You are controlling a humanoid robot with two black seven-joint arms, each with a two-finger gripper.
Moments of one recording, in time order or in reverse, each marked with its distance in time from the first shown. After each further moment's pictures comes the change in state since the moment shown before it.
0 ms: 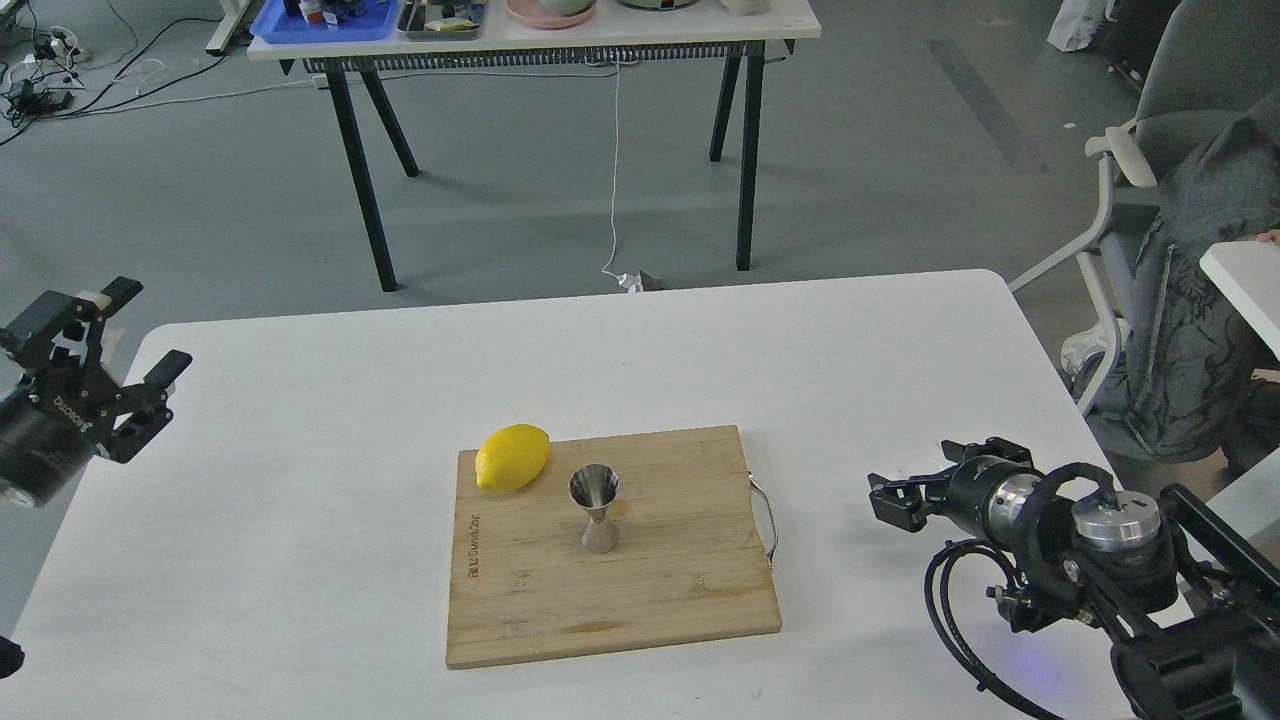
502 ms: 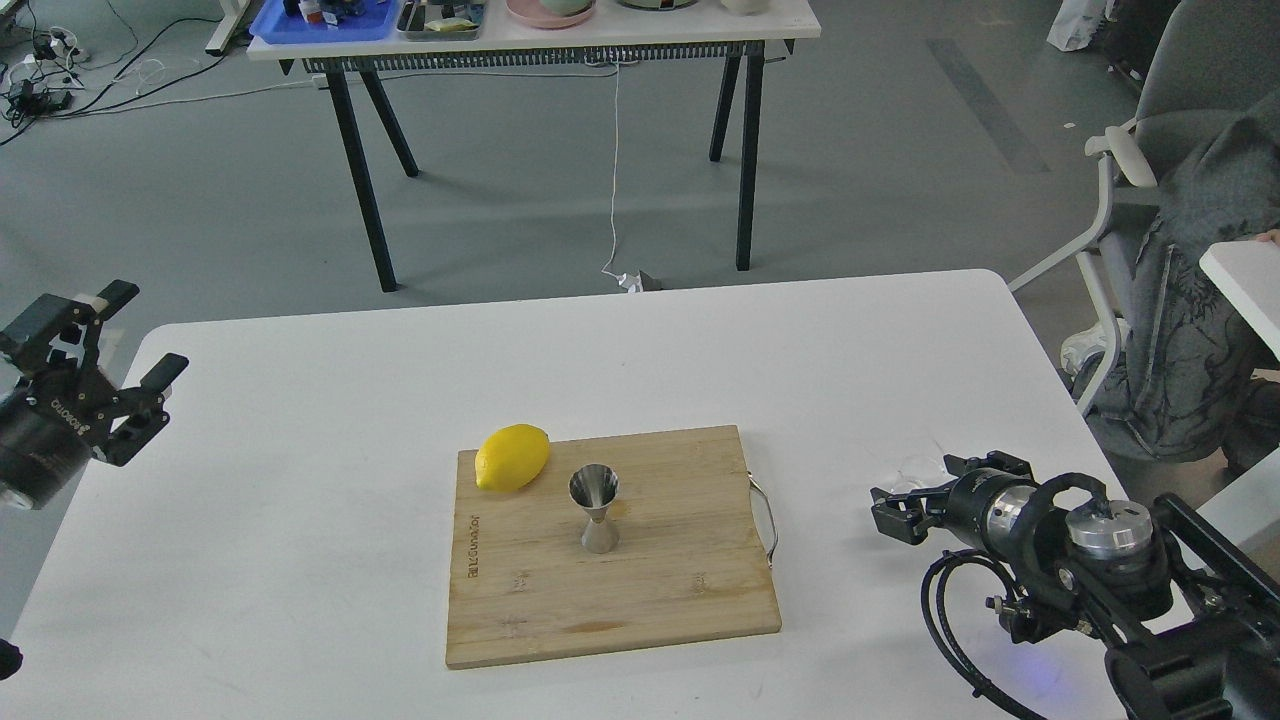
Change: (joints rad) left arm 0.001 -0.002 0.000 0.008 0.000 0.000 0.000; right arm 0.001 0.013 -0.020 -0.053 -0.018 0.000 0.000
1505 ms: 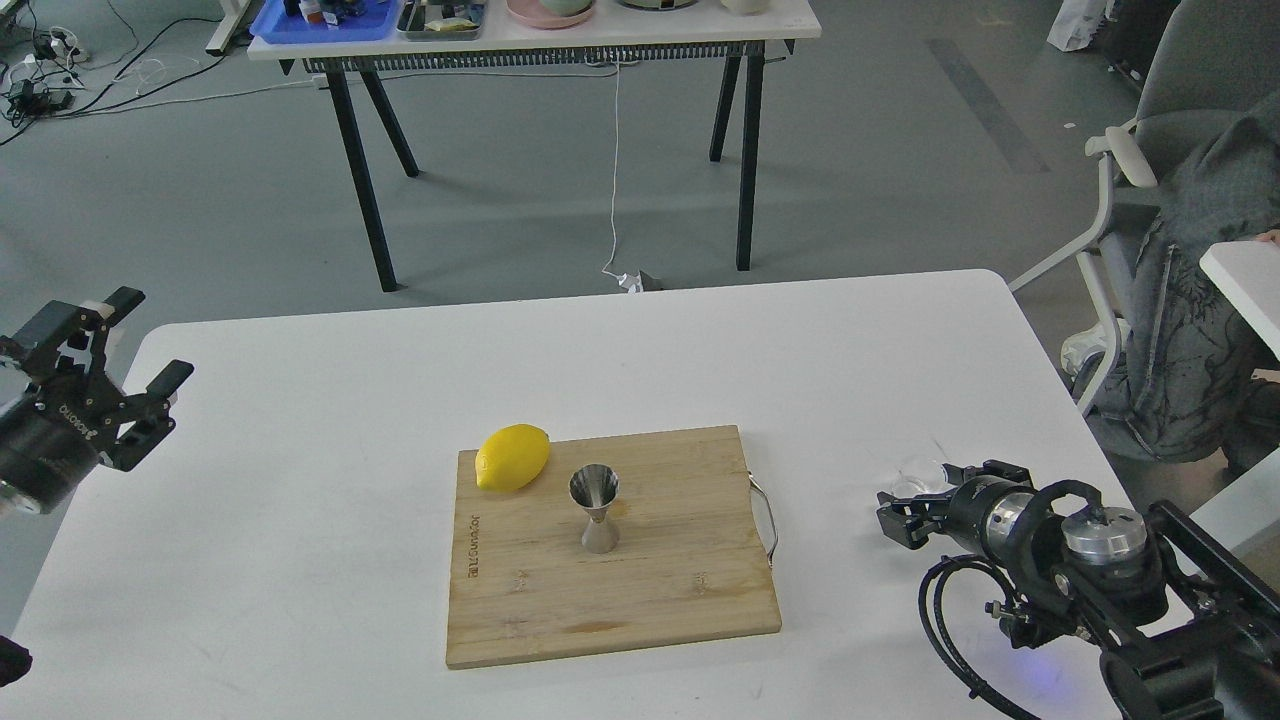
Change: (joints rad) left arm -0.003 -0.019 0.008 0.021 0.000 0.000 0.000; right arm 0.004 0.009 0.000 -0.027 -0.008 0.019 0.011
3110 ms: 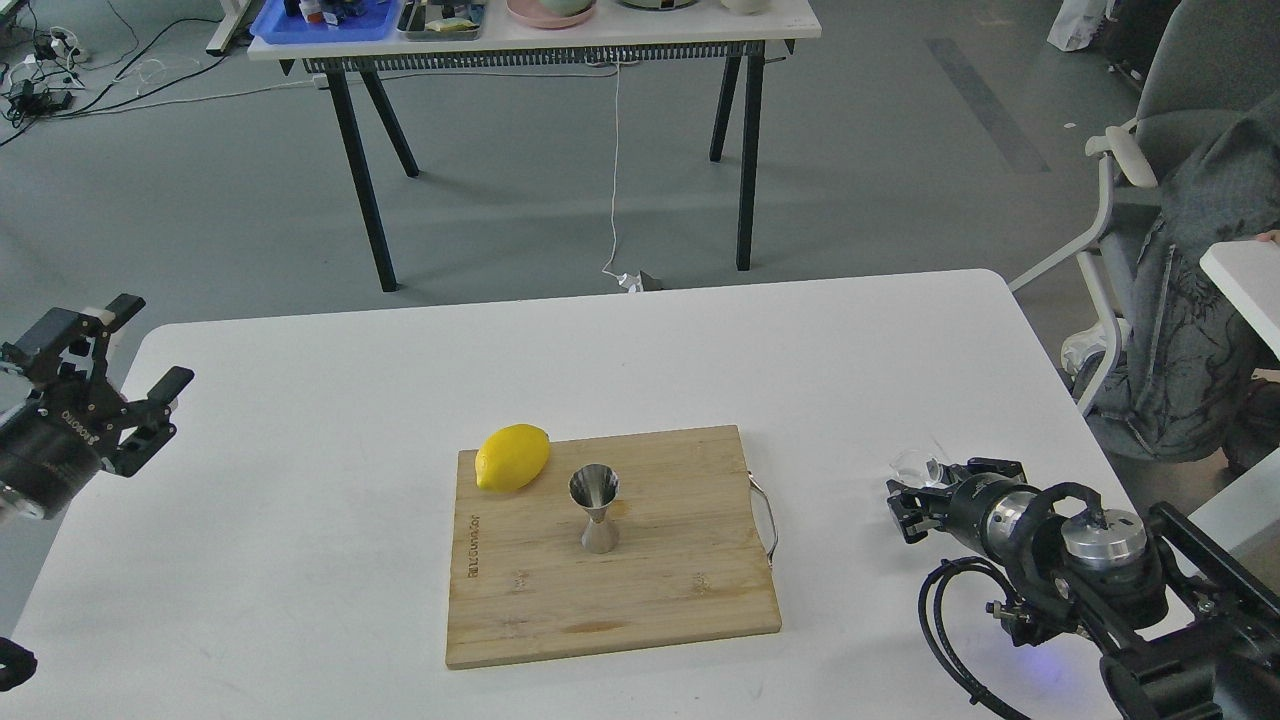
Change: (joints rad) left arm 0.002 -0.015 0.000 0.022 -0.001 0.000 0.000; right arm -0.005 0.001 -0.002 0.000 -0.033 0.040 0.002
